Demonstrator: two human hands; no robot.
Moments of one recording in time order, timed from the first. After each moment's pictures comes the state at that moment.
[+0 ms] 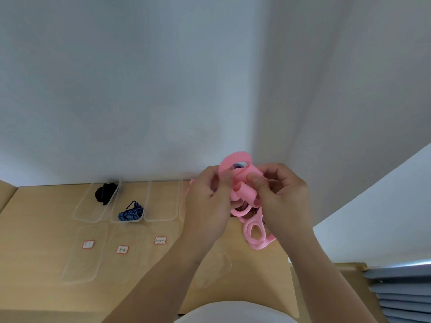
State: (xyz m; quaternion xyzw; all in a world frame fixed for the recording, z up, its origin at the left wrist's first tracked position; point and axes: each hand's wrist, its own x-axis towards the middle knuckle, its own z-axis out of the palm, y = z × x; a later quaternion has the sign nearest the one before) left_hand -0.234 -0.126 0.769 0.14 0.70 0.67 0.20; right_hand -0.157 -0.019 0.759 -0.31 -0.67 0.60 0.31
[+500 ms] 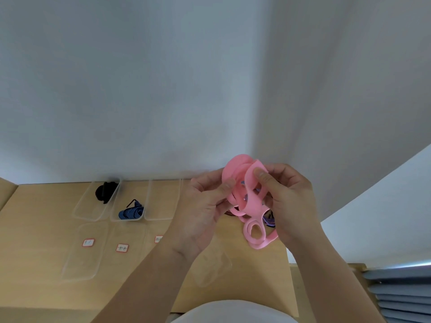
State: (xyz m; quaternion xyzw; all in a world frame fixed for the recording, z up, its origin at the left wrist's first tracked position) left_hand -0.248 -0.141 0.764 0.10 0.53 0.76 0.36; right_hand -0.156 -0.010 0.758 -0.32 -0.56 0.72 0.26
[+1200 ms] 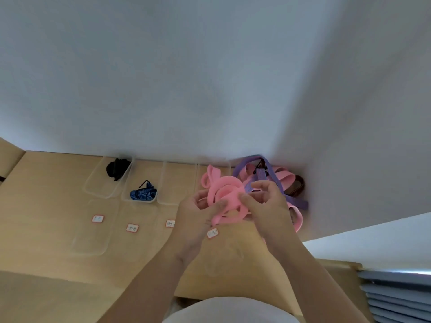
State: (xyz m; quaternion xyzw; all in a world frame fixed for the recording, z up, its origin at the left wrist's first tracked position) left_hand -0.277 -0.203 0.694 -0.04 0.64 0.69 0.33; right_hand -0.204 -0.060 0.677 -0.37 -0.62 0.68 0.12
